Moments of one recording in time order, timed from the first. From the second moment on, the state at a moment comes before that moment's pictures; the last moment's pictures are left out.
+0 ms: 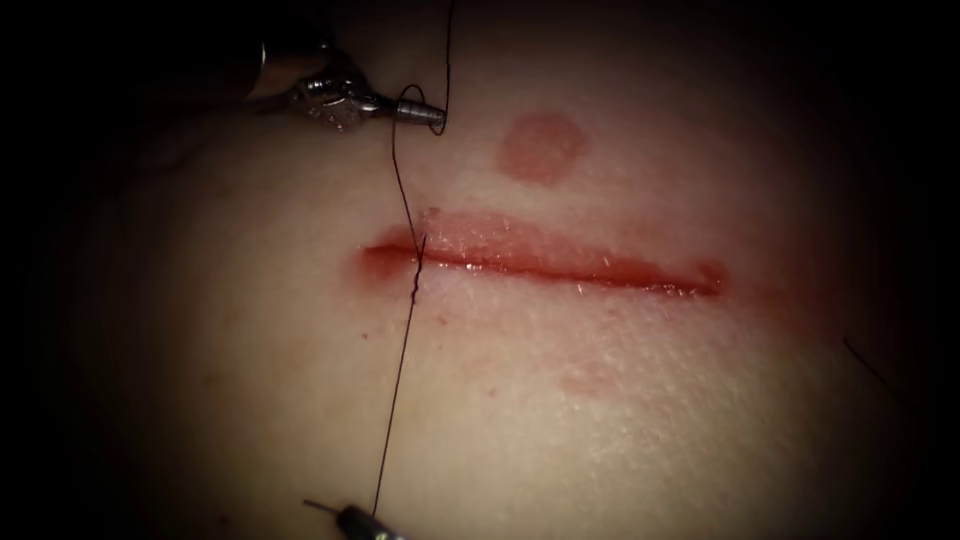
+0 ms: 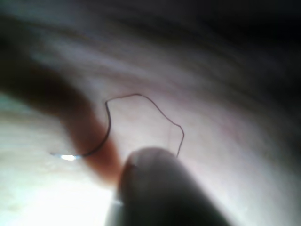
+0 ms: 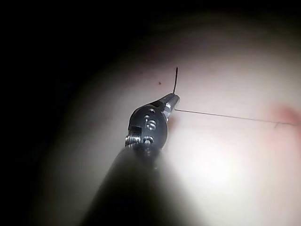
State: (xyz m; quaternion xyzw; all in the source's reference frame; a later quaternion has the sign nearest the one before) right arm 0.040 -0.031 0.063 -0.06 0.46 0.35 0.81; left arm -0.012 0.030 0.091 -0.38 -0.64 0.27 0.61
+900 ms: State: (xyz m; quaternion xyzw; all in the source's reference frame) right arm 0.040 -0.031 0.063 -0.06 0.46 0.34 0.81; left arm -0.012 0.037 0.095 -0.36 -0.63 0.14 0.67
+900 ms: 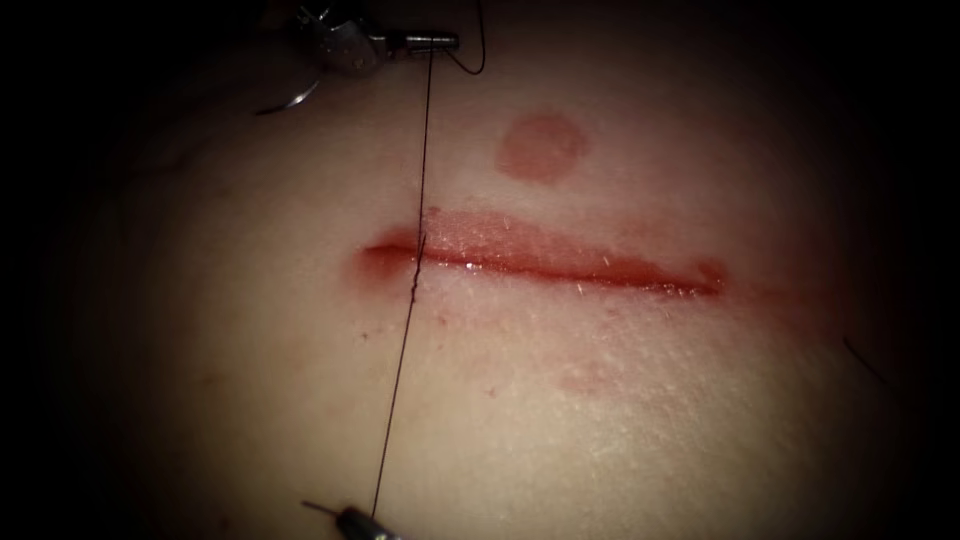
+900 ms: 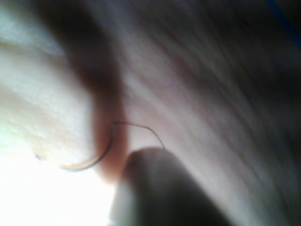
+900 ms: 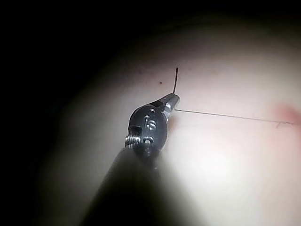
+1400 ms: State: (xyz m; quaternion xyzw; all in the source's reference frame) right arm 0.040 -0.031 0.063 -0.07 0.46 0.35 0.81; left arm -0.011 0.041 0.097 -0.39 -0.60 0.14 0.68
